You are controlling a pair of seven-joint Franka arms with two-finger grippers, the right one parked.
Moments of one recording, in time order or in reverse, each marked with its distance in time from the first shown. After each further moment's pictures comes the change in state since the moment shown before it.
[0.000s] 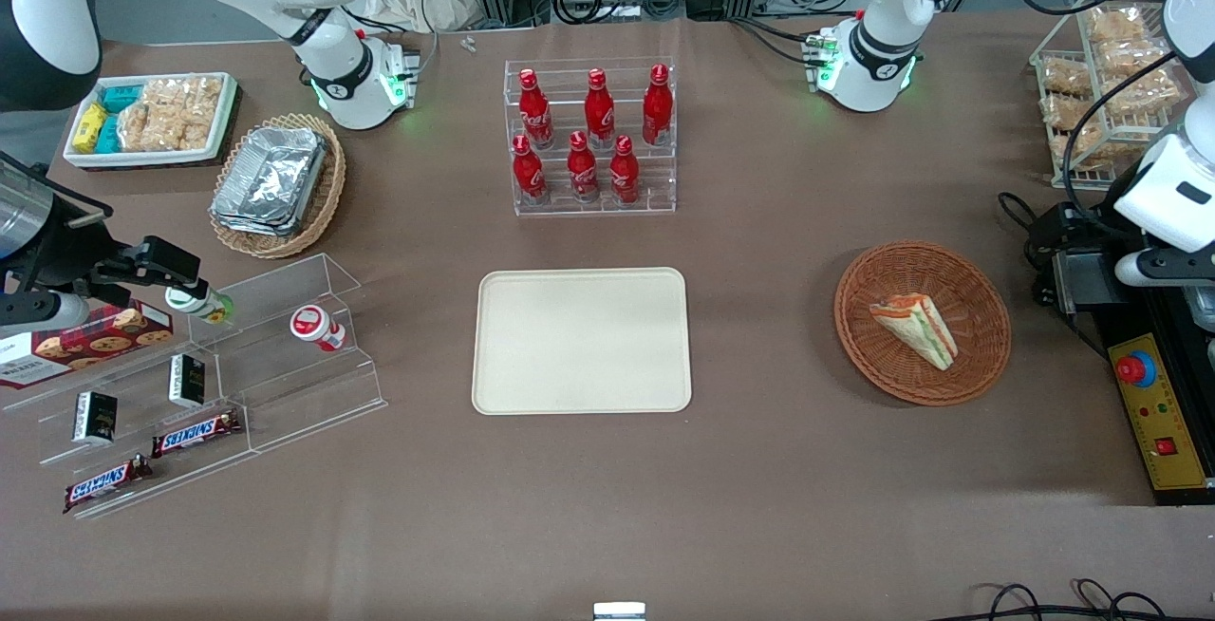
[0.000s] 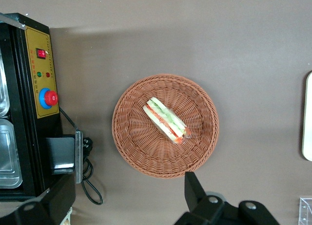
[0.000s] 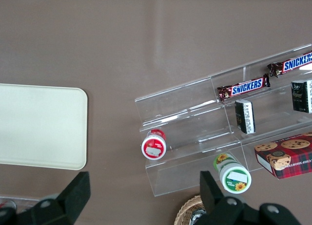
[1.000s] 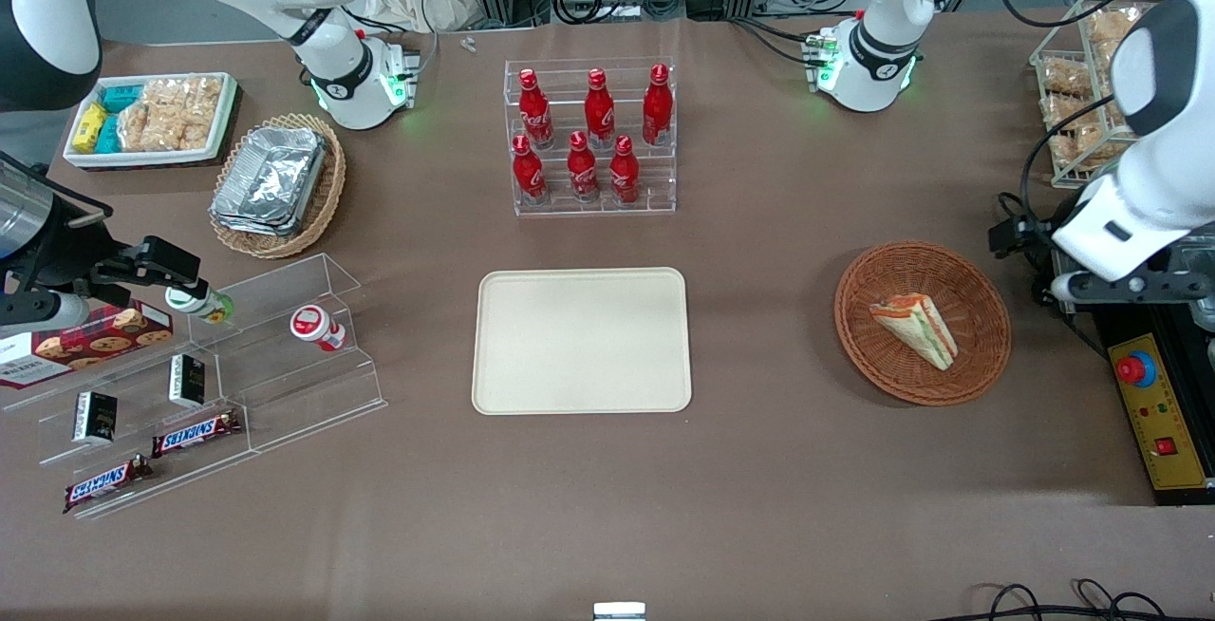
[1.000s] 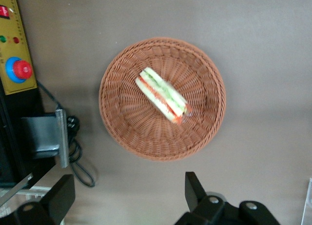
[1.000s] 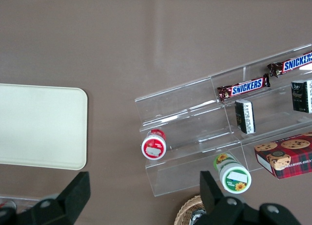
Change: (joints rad) arm 0.000 0.022 -0.005 -0.175 -0.004 0.066 -0.035
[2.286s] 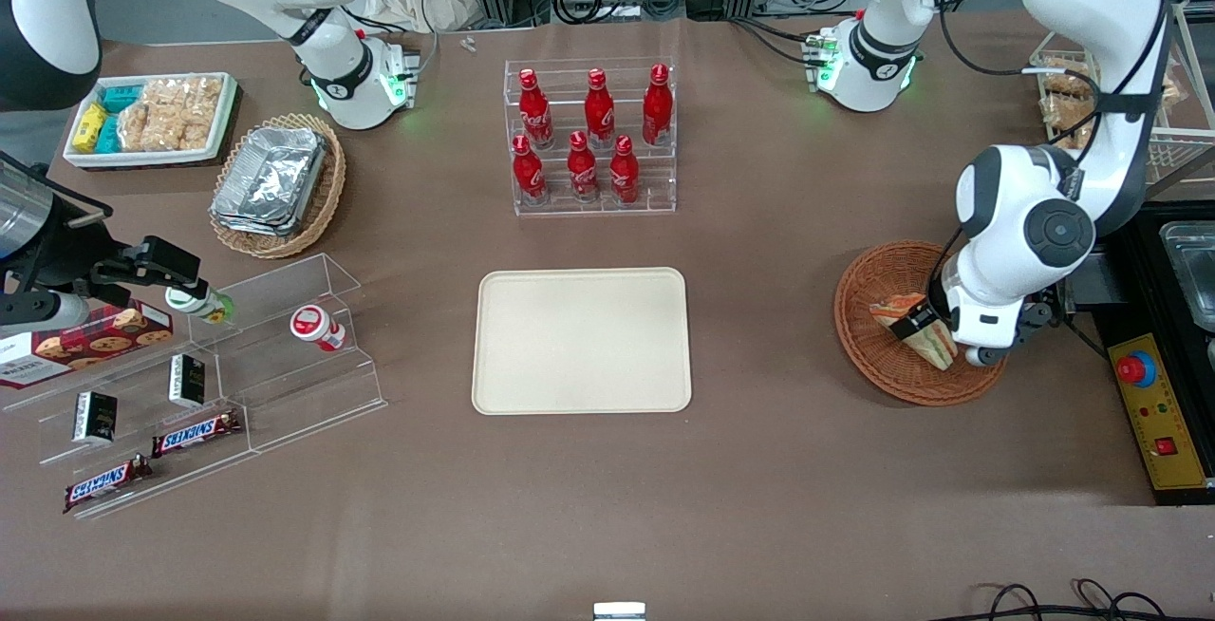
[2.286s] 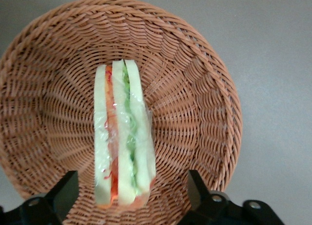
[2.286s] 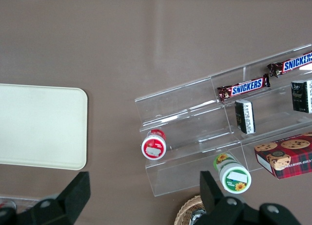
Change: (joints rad) arm -0.028 0.208 -0.011 -0.326 -0.008 0.585 -0.714
